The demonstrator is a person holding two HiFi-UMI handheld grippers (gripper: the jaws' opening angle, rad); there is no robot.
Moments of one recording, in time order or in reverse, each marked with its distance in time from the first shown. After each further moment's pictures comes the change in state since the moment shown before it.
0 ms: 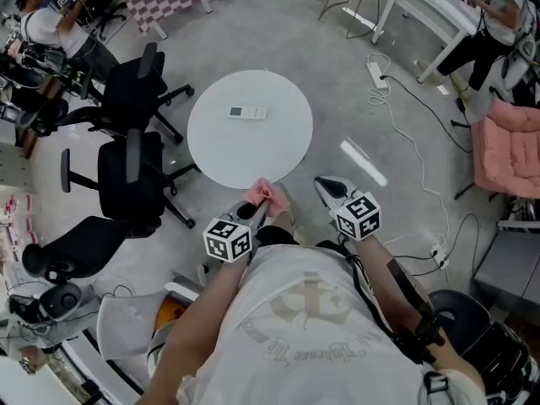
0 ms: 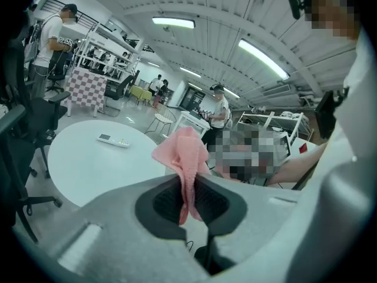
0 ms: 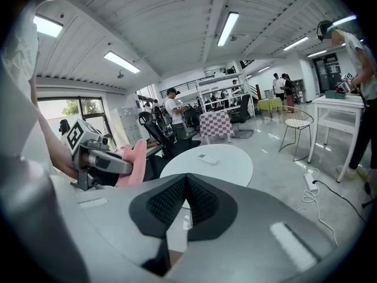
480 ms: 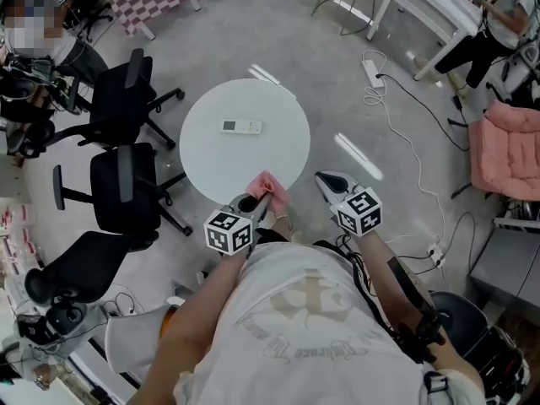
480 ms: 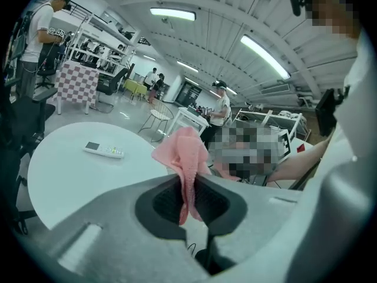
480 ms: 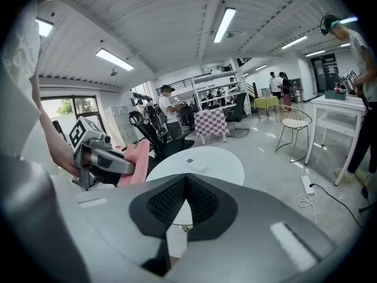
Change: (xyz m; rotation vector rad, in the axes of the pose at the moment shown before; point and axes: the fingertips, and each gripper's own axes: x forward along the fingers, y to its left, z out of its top) left arm 0.060 0.034 0.044 0.007 0.052 -0.058; right arm 0.034 -0.059 0.030 0.009 0.025 -0.035
